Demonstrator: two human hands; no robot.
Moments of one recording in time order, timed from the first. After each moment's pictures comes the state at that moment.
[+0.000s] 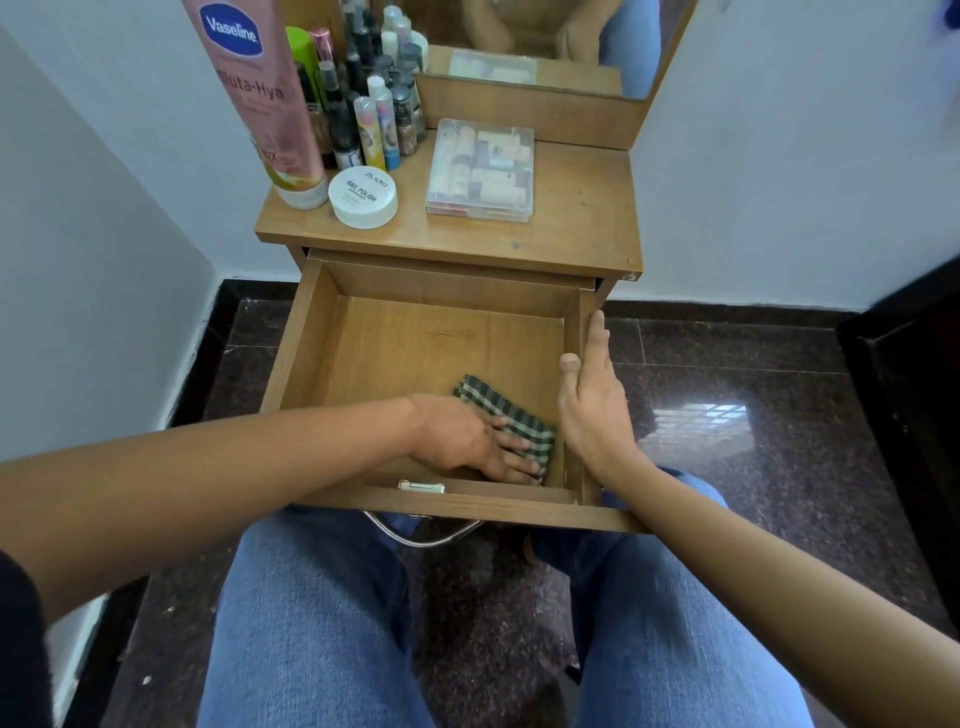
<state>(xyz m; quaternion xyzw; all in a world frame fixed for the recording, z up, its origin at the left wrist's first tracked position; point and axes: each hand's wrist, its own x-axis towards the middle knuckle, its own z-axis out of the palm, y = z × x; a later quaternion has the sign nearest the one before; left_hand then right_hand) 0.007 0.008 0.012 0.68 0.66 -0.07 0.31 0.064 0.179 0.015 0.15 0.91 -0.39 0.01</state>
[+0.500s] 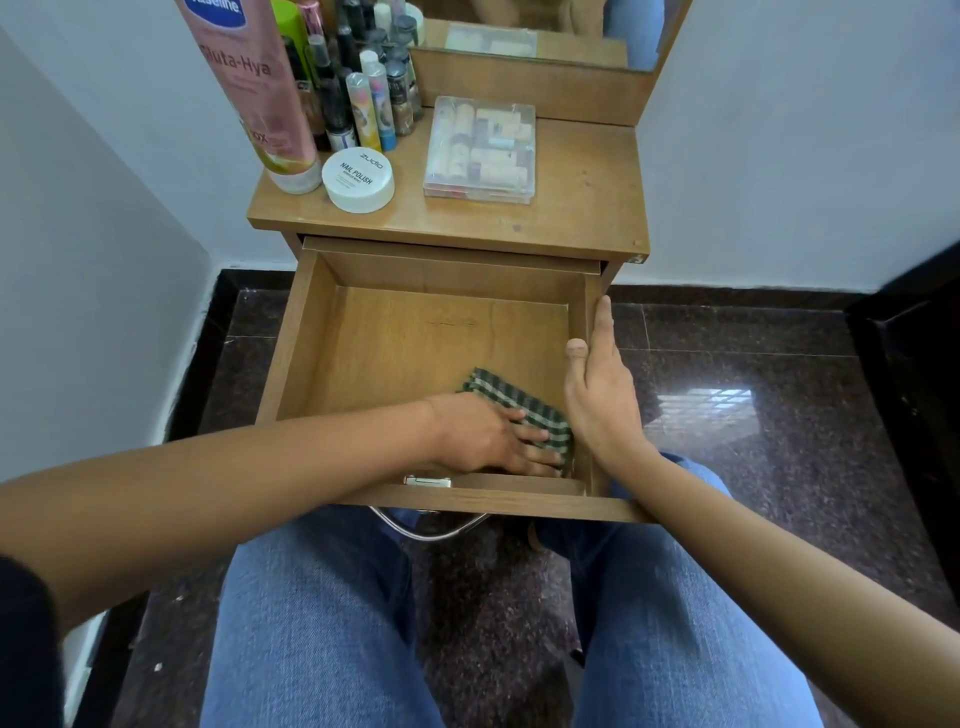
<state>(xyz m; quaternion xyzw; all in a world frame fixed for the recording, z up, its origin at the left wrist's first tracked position) 0.017 0.021 0.002 0.68 0.67 -0.07 0.29 0.059 0.182 0.002 0.14 0.91 -0.39 -0.02</state>
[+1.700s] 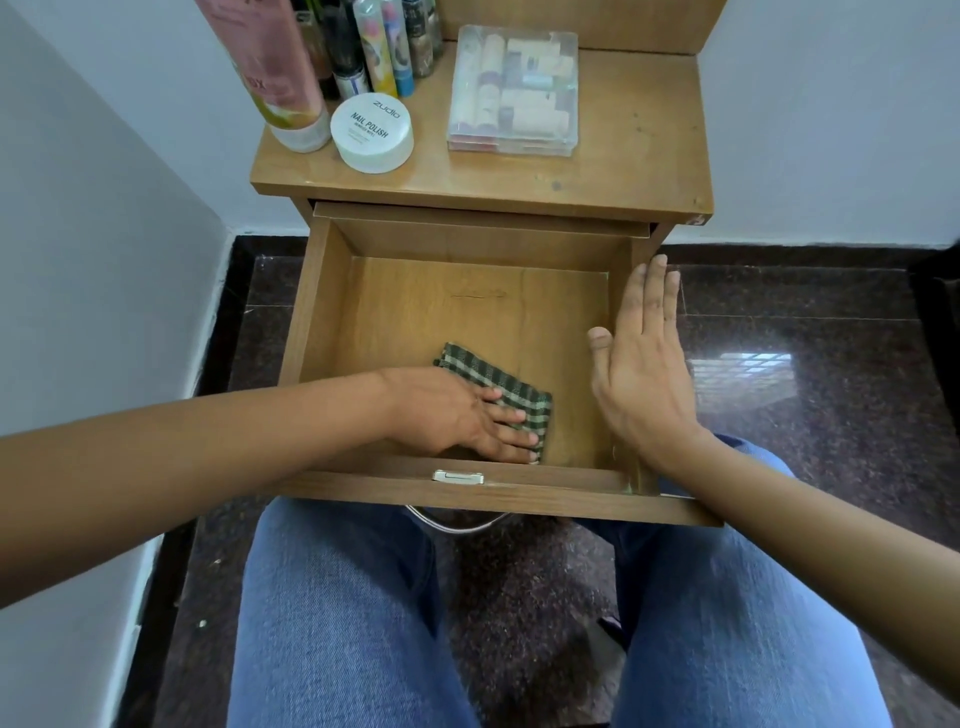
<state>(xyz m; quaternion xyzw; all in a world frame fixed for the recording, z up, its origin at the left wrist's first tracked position) -0.001 -0.034 0.005 0.69 0.65 -0.05 0.31 0.057 0.183 0.007 0.07 0.97 -0.21 -0.04</state>
